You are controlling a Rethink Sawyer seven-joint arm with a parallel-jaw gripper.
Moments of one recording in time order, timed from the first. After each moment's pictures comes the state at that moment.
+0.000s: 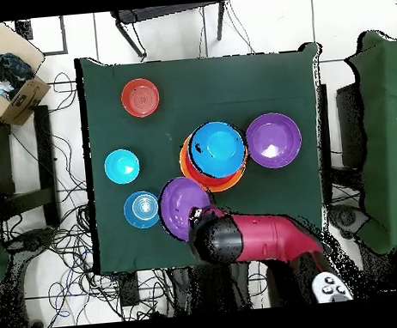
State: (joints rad) arm -0.60 -0.97 0.30 2.20 -0.28 0.42 1.87
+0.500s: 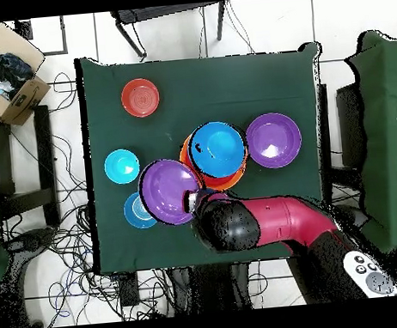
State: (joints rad) arm -0.85 -0.98 0.68 2.24 -0.28 0.39 1.87
